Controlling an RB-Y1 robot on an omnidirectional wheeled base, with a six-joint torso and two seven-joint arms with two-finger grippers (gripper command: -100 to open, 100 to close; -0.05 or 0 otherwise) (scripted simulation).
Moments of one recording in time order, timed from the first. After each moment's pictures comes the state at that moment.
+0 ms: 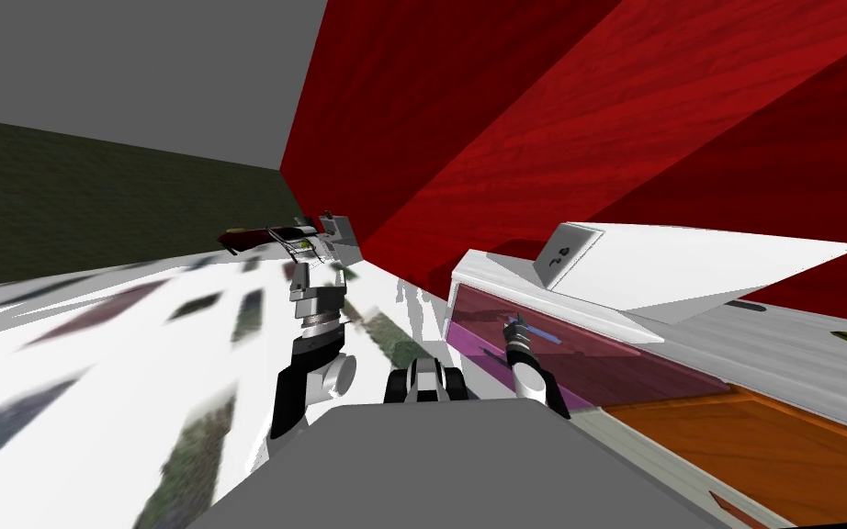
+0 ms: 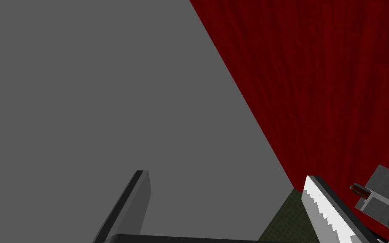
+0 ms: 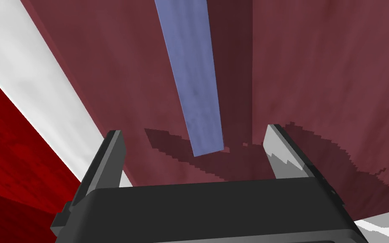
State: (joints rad) left arm 0.47 -0.02 0.01 -2.37 0.12 -0.45 0.03; right arm 0.43 -0.16 -0.07 -1.73 -1.47 -0.41 -2.13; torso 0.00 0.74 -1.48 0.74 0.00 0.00
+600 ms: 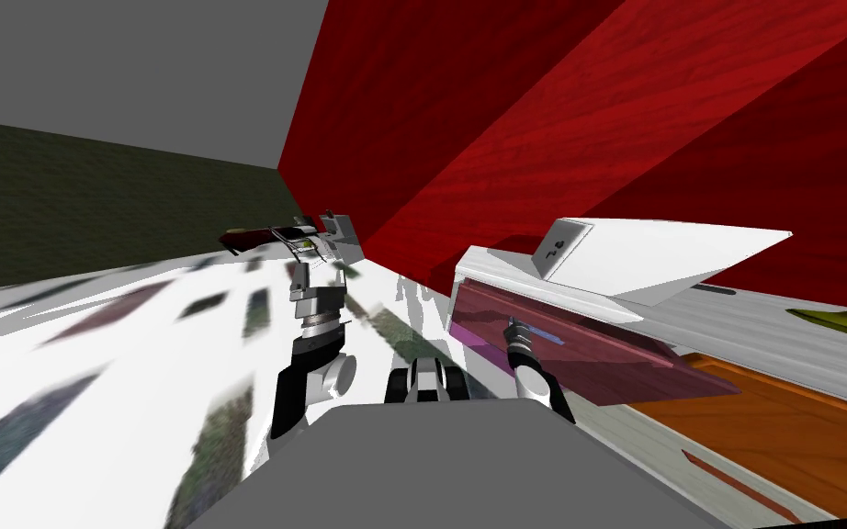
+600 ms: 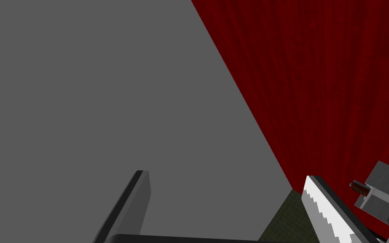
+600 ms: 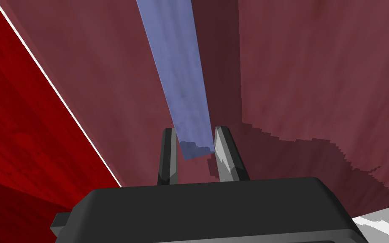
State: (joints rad) left arm 0.47 -0.02 0.01 -2.37 0.12 -0.45 0.03; right arm 0.46 -0.17 -0.06 -1.76 -1.48 -0.40 -2.12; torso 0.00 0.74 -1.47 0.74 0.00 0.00
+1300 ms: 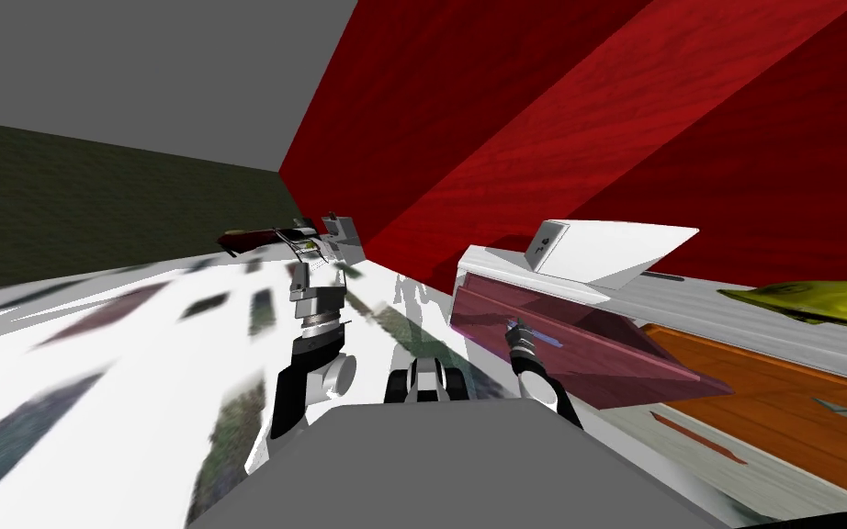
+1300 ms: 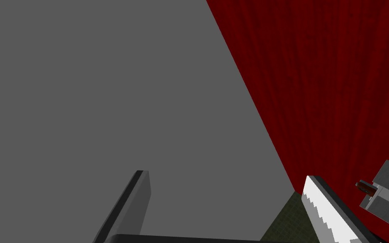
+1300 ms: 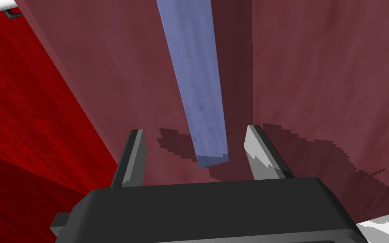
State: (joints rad) left arm 0.47 -0.02 0.01 -2.37 0.12 -0.45 0.03; right arm 0.50 -0.17 -0.06 -1.80 -1.50 -0.38 -2.12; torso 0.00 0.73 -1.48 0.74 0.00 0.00
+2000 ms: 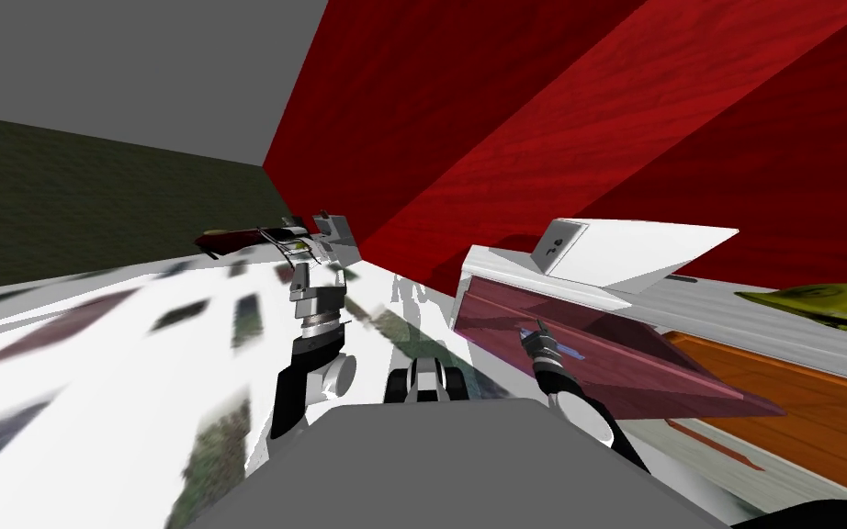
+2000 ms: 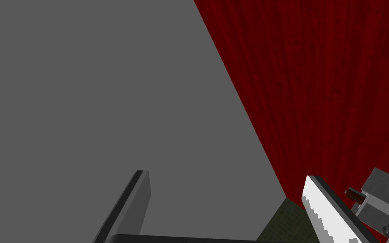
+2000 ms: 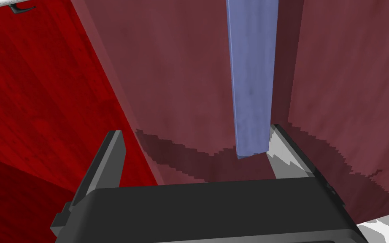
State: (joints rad) left arm 0.47 -0.02 0.01 -2.37 0.12 -0.45 0.03; right arm 0.66 -0.26 -0.13 -1.95 -1.61 -0.30 -2.13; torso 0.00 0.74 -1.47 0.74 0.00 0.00
